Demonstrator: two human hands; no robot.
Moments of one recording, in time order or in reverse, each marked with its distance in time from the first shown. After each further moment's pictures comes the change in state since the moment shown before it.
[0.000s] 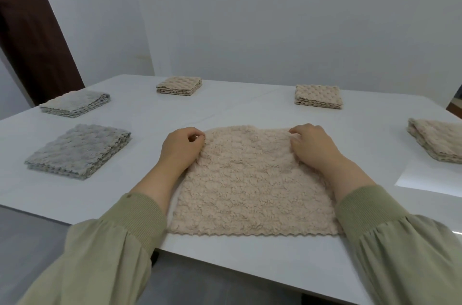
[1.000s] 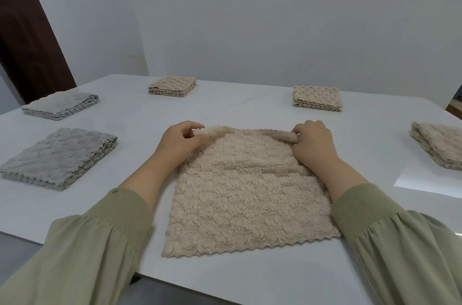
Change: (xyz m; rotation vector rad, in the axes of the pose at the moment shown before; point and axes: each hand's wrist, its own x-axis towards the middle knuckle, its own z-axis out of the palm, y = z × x) left_hand 0.027 0.001 0.010 -0.292 -0.116 0.017; right_hand 0.031 0.011 0.012 -0.192 0.188 -0.027
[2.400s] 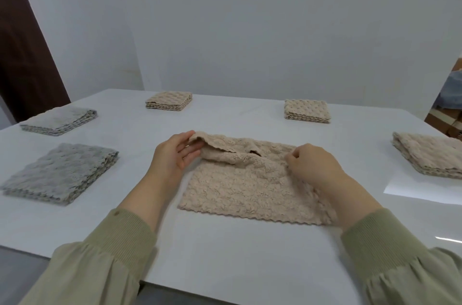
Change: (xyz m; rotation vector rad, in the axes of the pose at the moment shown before) left_hand -0.021 0.022 -0.006 -0.914 0.054 -0.273; right_hand -0.035 -0.014 -0.040 0.144 -0.241 0.188
